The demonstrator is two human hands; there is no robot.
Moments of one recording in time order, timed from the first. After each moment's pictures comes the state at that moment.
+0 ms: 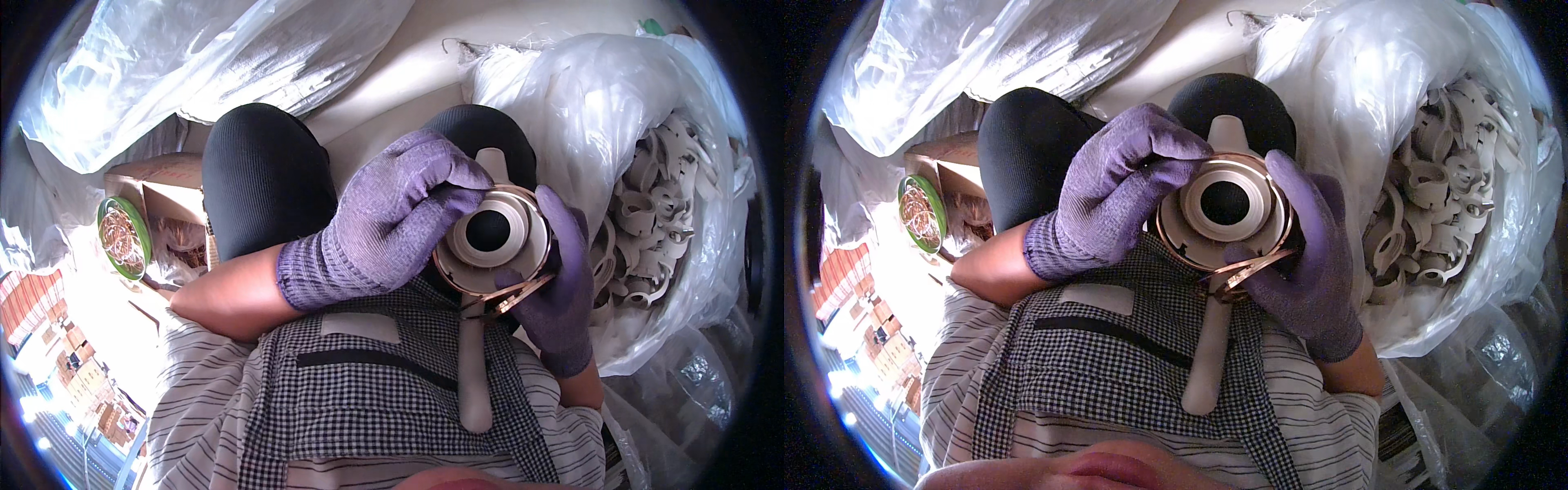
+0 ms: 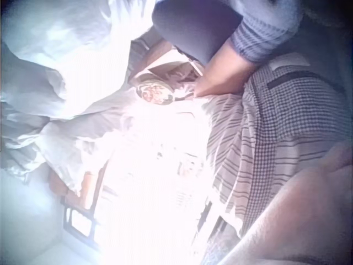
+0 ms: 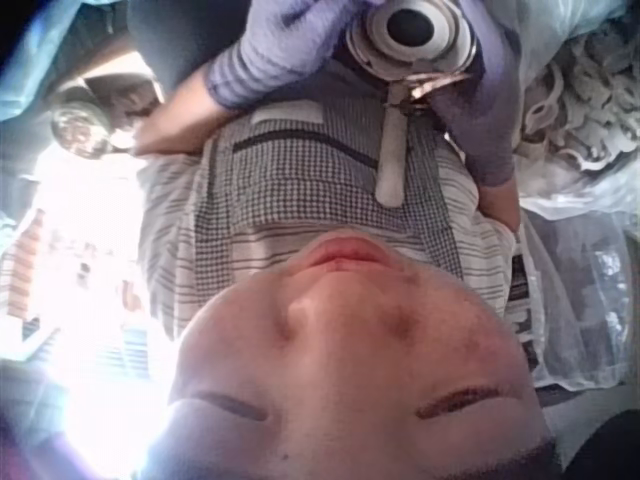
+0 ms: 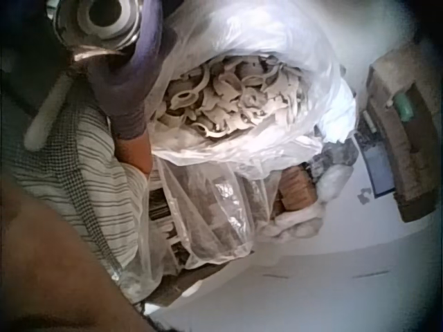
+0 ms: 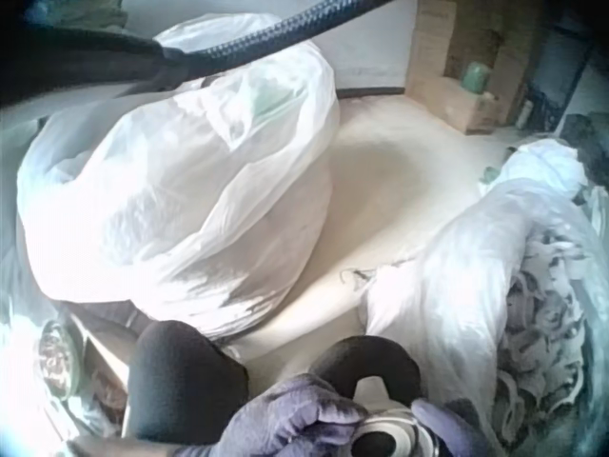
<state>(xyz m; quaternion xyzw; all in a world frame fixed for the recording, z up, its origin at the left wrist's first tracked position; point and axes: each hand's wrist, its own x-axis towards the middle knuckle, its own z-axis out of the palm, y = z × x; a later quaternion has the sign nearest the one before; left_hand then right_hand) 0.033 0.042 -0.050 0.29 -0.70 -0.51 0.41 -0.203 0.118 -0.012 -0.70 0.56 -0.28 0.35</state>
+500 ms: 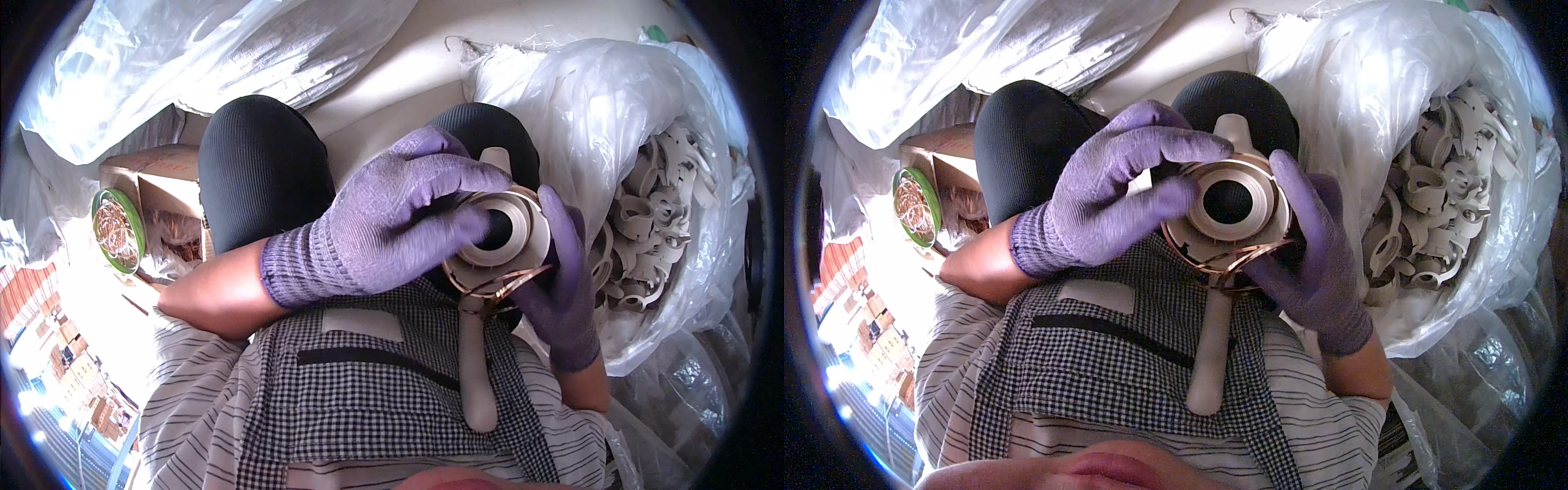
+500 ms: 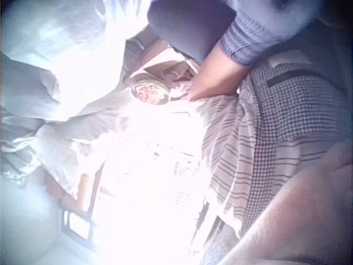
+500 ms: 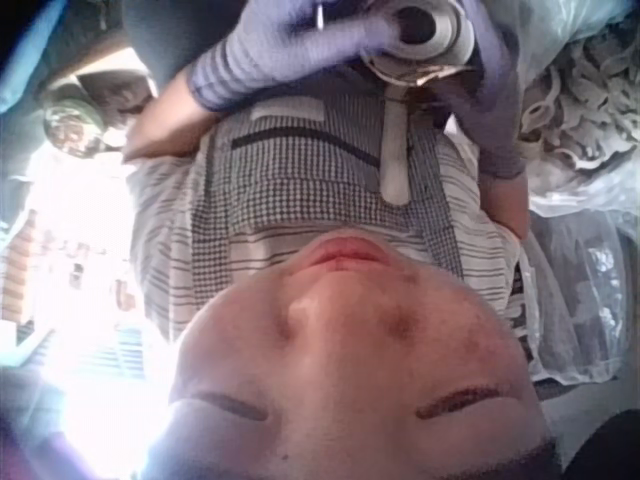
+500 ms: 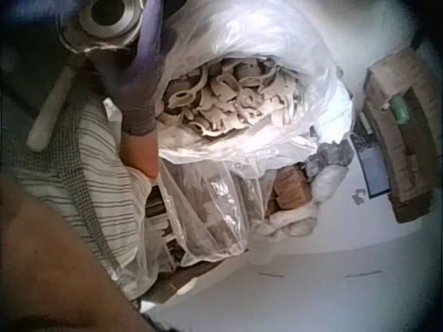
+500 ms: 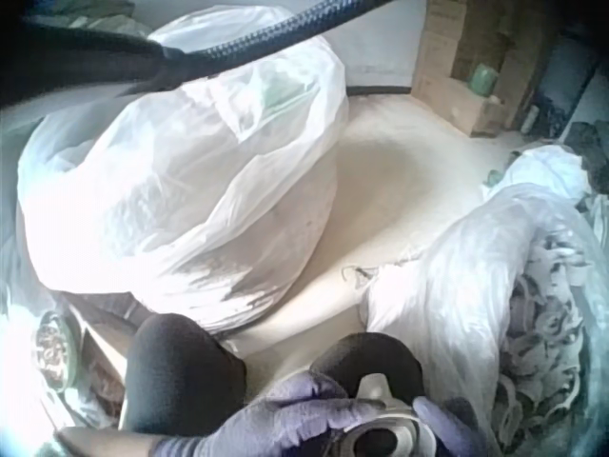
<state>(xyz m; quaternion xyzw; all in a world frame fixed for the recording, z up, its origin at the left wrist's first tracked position) 0.041 0.036 -0.051 0.22 -0.72 -0.51 0.41 -0.217 0.117 -0.023 -0.72 0.53 -0.24 0.37</state>
